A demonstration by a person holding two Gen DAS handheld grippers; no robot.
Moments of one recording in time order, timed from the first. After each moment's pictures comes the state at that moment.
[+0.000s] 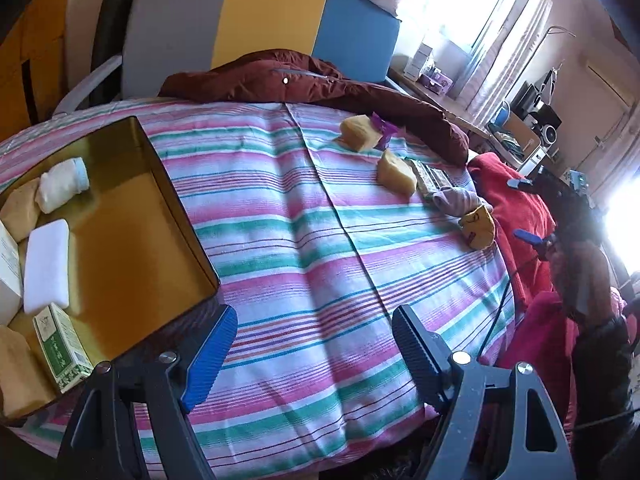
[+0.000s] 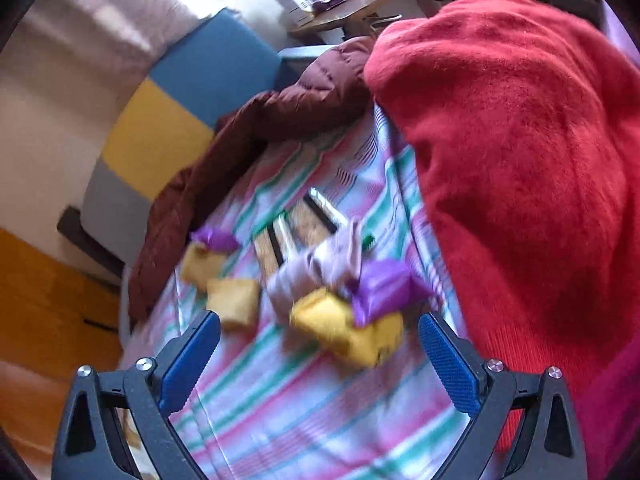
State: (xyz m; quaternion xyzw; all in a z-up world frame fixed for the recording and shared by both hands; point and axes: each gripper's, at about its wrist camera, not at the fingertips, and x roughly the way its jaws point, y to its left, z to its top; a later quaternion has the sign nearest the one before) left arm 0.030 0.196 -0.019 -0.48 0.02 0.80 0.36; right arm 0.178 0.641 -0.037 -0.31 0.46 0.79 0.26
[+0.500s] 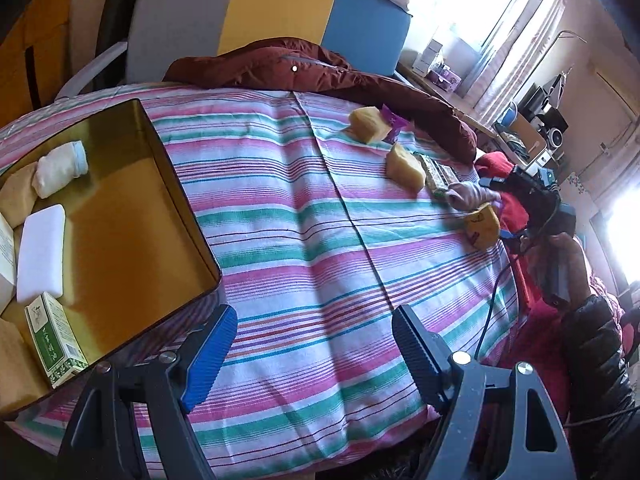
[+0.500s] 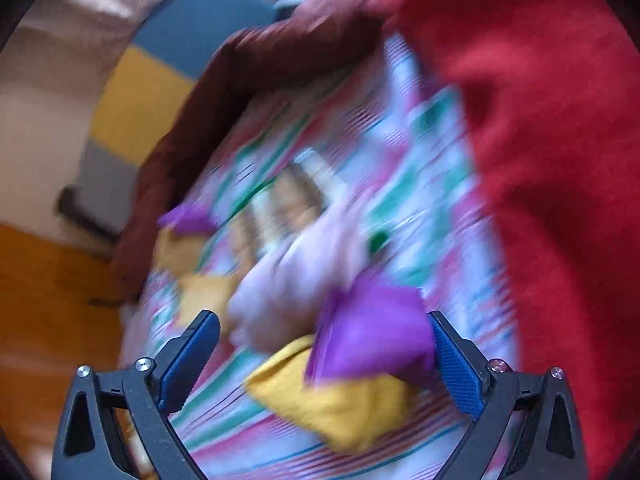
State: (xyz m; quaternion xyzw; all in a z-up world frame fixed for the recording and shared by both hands) left arm 0.023 0.196 -0.029 -0.50 0.02 0.79 0.35; right arm 0.120 0.671 -0.096 -0.37 0.49 0.77 0.17
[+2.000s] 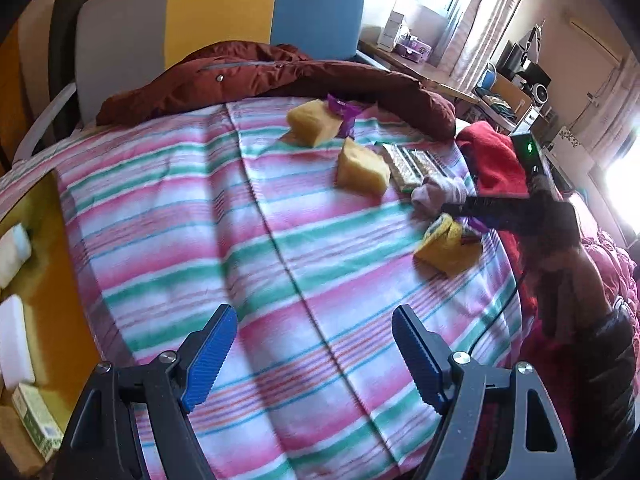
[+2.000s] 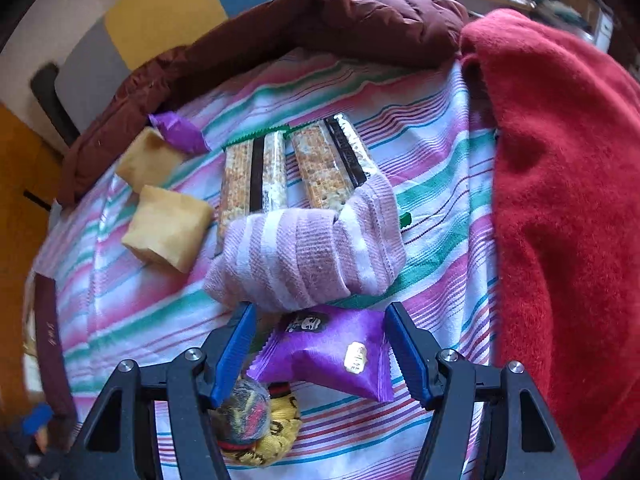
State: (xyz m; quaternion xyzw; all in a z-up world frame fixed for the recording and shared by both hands) left arm 0.015 0.299 -0.022 -0.48 0.10 0.78 0.38; right arm 0.080 0.629 -0.097 -0.49 0.27 0.80 0.22
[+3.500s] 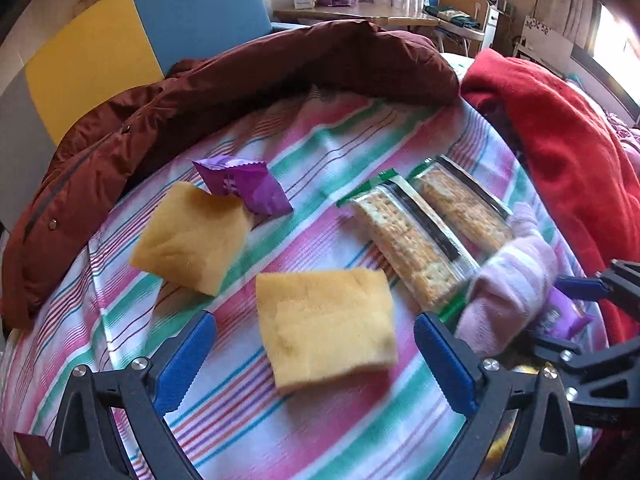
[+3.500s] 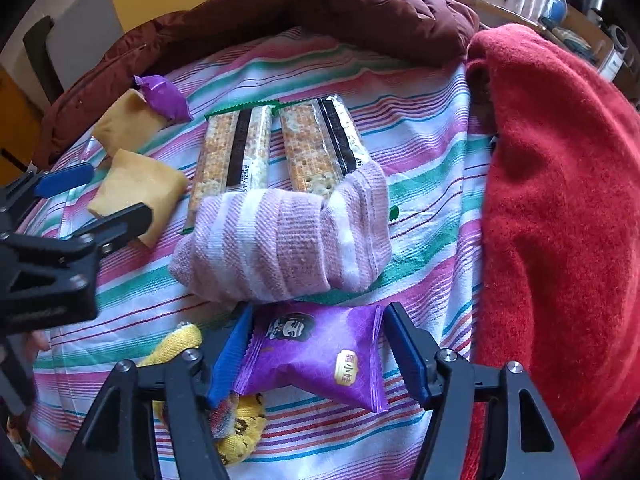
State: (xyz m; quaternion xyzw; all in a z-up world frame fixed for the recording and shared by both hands) left arm -0.067 0.526 -0.086 -0.42 0.29 0.74 0.43; right arm 0.060 0.629 -0.113 -0.54 0.21 0.78 0.24
